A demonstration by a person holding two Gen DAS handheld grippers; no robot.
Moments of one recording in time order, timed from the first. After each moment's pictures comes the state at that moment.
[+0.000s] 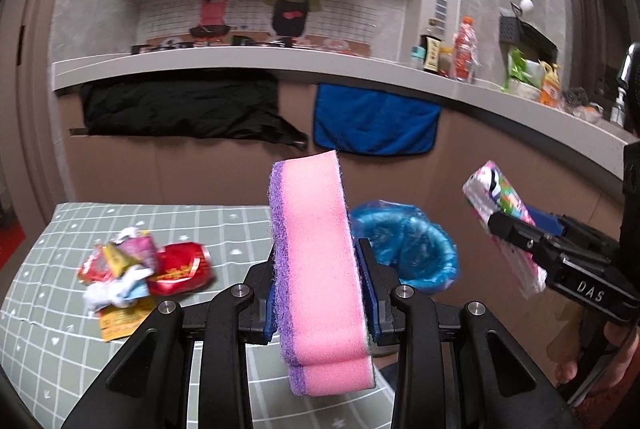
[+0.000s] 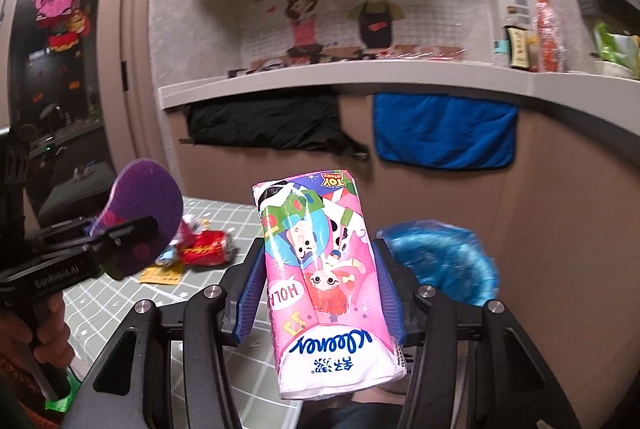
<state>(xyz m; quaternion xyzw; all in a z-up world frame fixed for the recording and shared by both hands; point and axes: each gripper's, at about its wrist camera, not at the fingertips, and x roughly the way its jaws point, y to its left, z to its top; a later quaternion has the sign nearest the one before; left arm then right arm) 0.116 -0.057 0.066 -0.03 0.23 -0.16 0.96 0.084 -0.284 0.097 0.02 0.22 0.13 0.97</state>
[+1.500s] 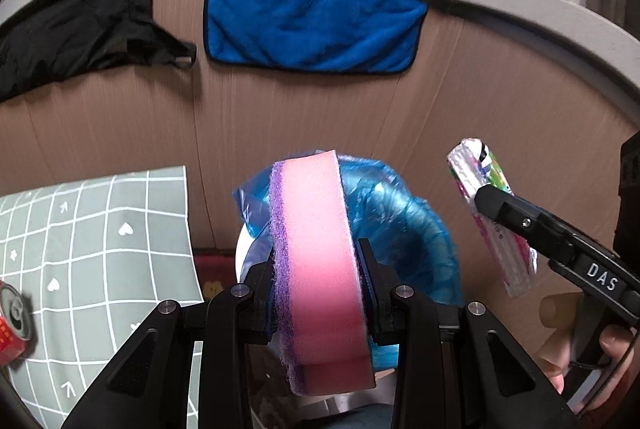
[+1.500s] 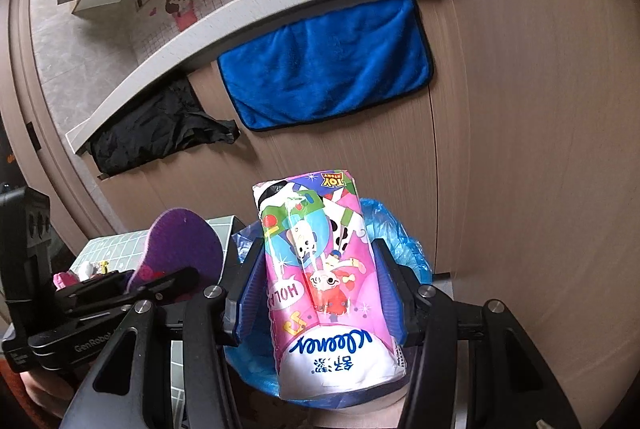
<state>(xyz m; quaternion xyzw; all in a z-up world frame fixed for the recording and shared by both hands) 0.323 -0.217 -0.030 -0.02 0.36 -0.24 0.90 0.246 -0.423 -0.006 0.15 0.30 0.05 0.94</state>
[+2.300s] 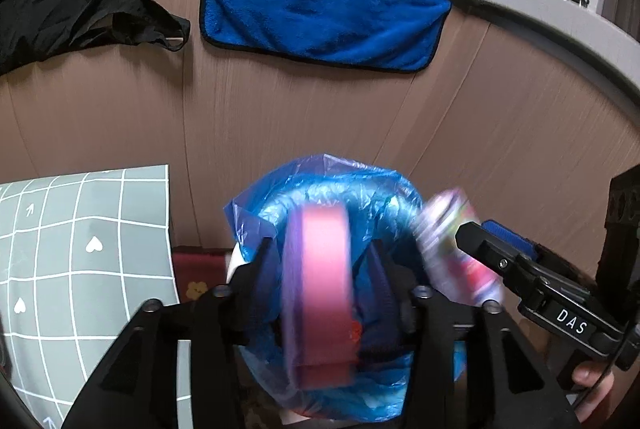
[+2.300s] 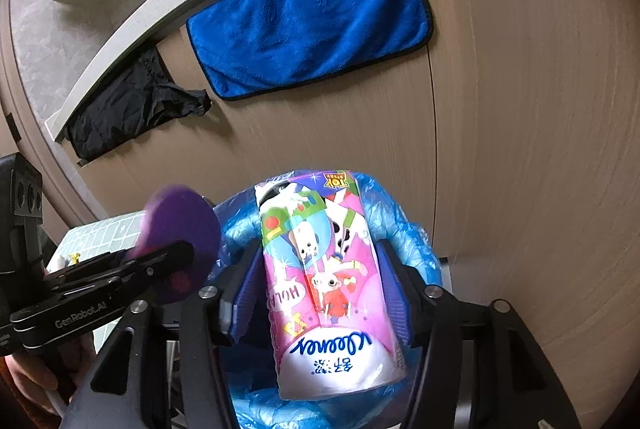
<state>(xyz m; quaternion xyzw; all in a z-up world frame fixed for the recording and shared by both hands) 0.364 -0.222 -0.049 -0.06 0.38 -0.25 0.89 0.284 -0.423 -0.044 0.14 0.33 0.03 0.93</state>
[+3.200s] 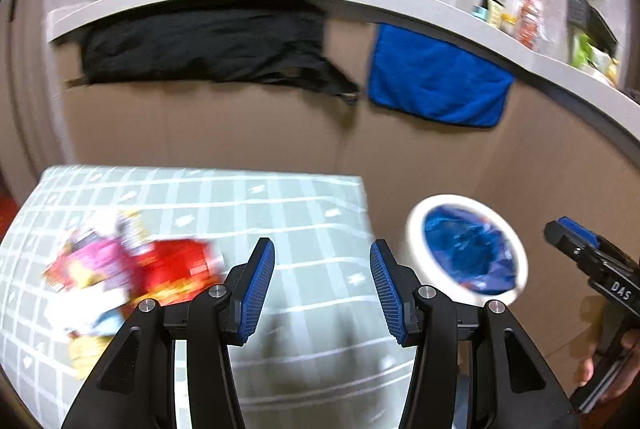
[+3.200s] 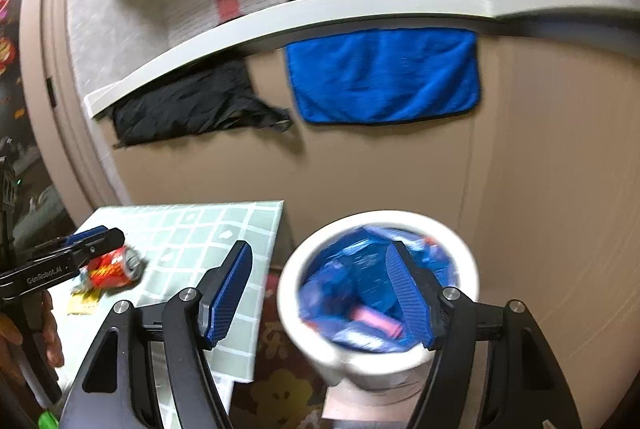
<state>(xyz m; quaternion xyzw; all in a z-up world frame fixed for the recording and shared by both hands) 0.248 -0.015 -0.002 -0.06 0.32 -0.10 0.94 0.201 -0.314 0.023 0.07 0.29 0.08 0.95</state>
